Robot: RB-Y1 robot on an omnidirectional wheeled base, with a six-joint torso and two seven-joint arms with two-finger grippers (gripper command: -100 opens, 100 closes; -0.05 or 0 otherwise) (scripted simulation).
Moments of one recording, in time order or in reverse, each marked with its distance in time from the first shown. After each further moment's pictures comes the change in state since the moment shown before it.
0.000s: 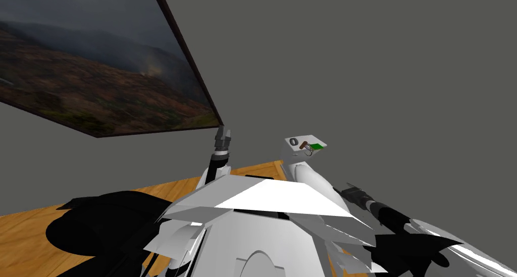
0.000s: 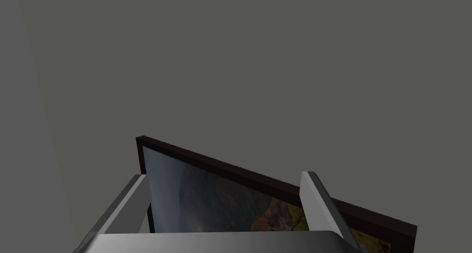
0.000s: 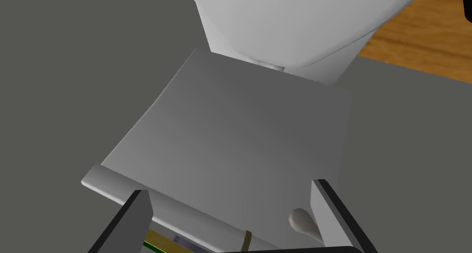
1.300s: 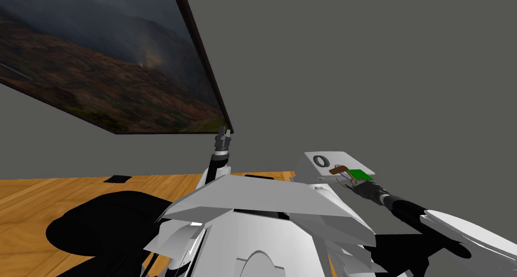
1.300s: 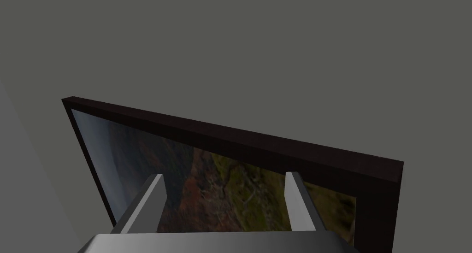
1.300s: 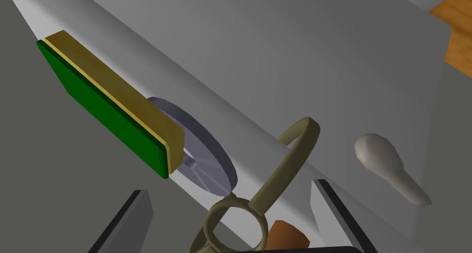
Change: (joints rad) left arm 0.002 0.001 -0.001 0.001 0.000 0.000 0.000; right arm -0.023 -0.137 -0.010 0.040 0.023 0.057 0.063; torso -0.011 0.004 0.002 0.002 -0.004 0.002
